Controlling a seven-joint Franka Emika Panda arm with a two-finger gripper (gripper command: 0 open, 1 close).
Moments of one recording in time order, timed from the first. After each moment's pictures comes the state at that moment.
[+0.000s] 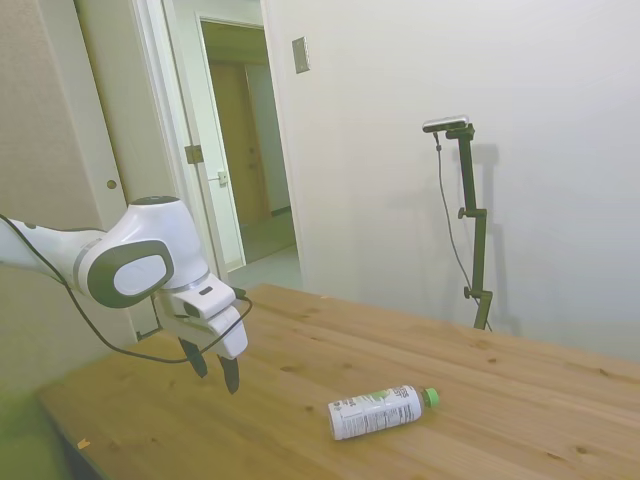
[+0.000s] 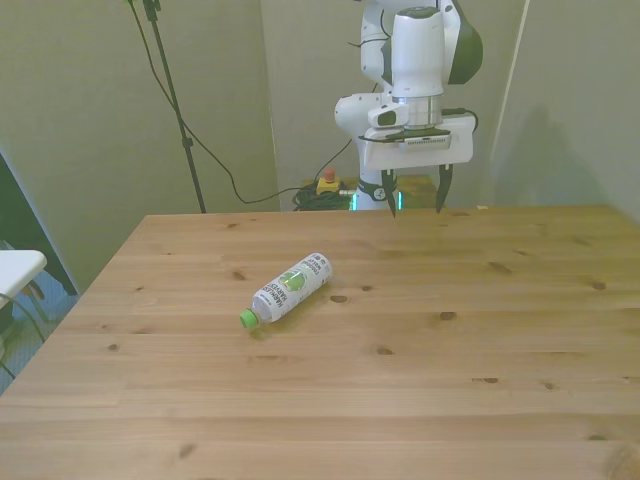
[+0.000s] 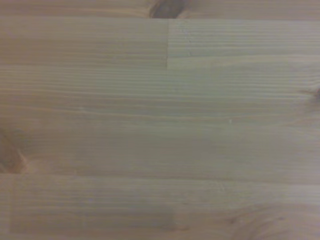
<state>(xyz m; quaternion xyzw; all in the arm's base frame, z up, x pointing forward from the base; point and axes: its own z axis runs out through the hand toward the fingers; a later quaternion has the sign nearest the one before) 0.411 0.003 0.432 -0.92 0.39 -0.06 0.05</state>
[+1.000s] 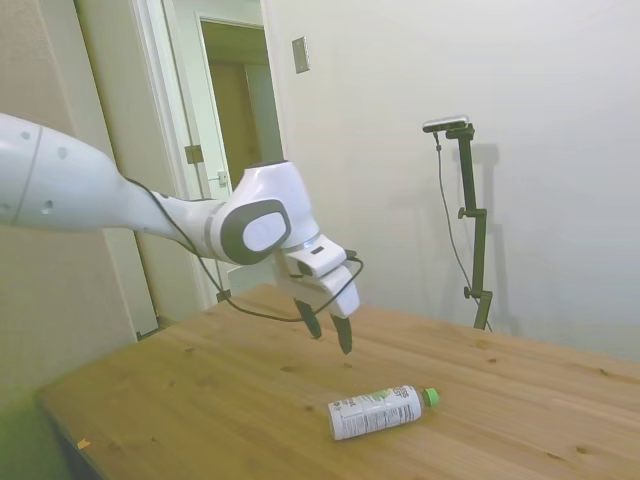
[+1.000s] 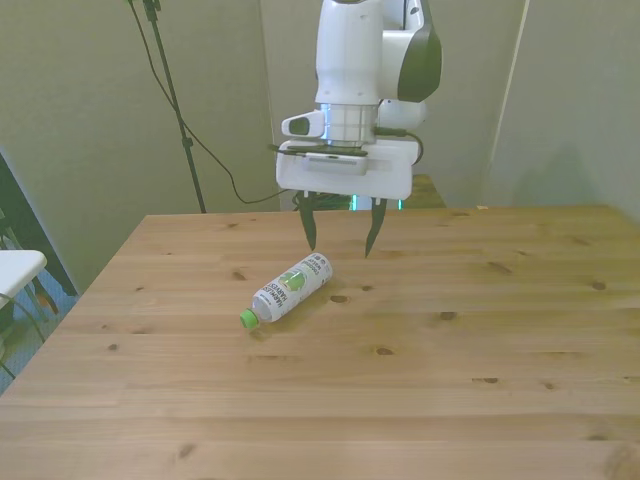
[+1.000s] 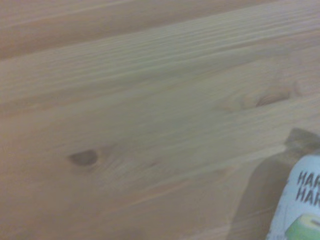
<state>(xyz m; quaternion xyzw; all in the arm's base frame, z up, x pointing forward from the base) 0.571 -0.154 0.466 -0.84 0.53 -0.12 0.02</state>
